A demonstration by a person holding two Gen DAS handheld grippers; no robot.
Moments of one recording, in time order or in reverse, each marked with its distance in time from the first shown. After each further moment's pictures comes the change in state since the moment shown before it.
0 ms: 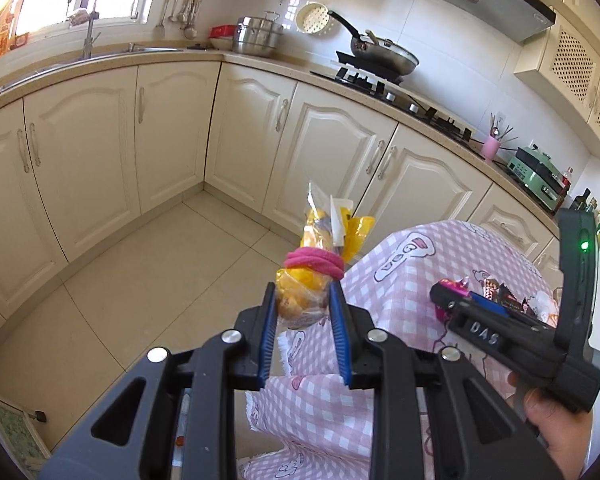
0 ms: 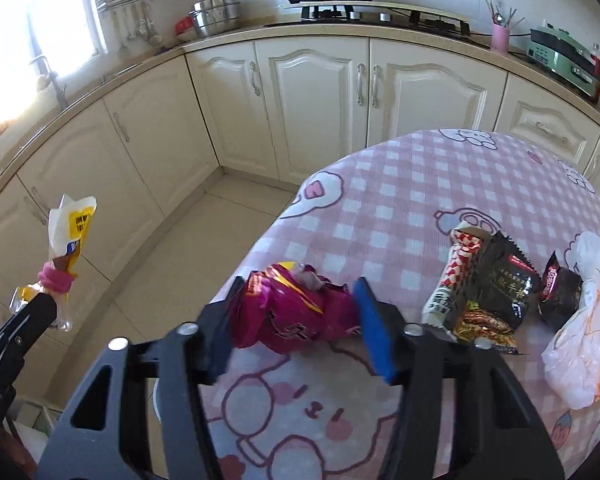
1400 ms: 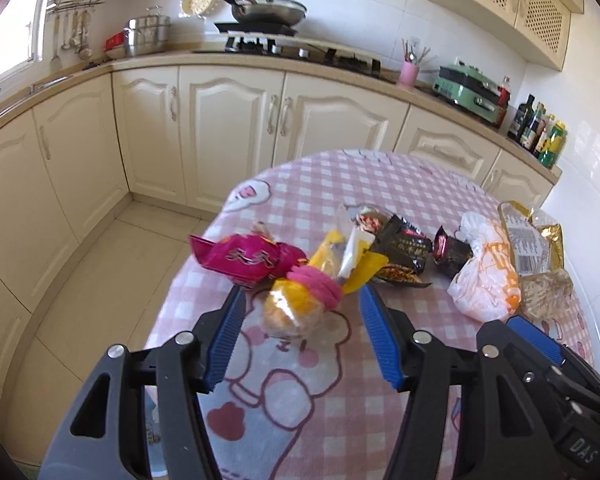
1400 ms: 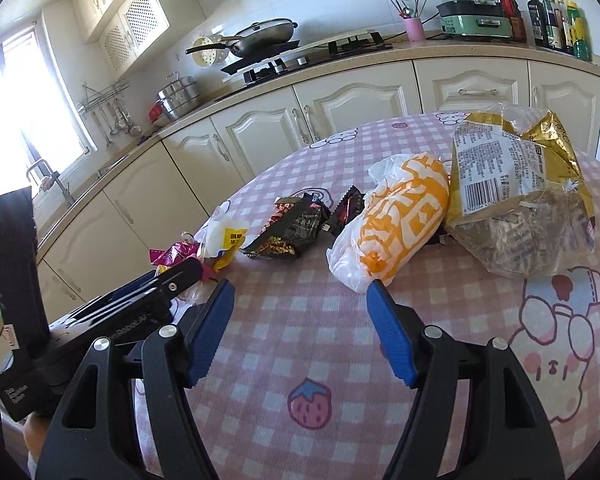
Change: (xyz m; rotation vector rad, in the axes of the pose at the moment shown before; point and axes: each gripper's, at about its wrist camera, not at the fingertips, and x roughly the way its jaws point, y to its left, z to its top) left arm 0.041 -0.161 -0.036 0.284 0.123 -0.144; right arm -0.111 -0.122 -0.075 0.260 -0.196 0.072
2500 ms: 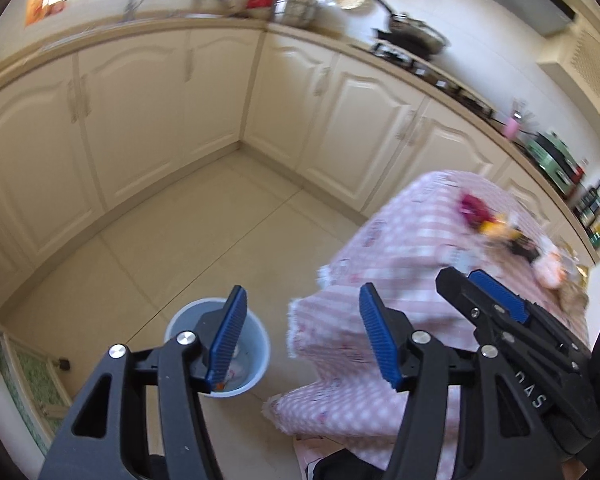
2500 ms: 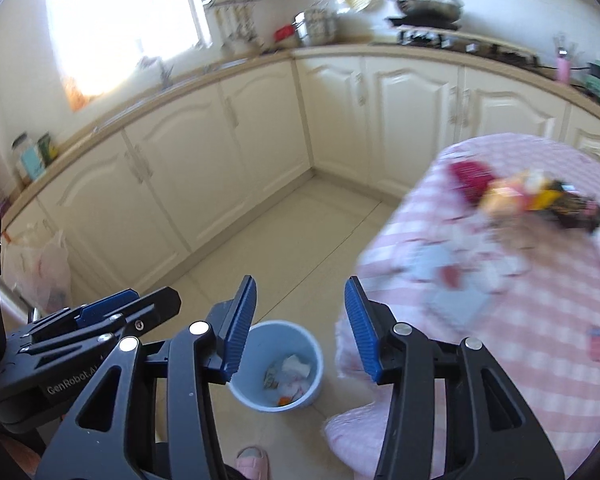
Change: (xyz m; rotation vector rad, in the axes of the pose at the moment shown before) left arm -0.149 0.169 -0.105 -0.331 -0.012 0.190; right arm 0.018 0.183 -0.070 -0.367 0.131 0.182
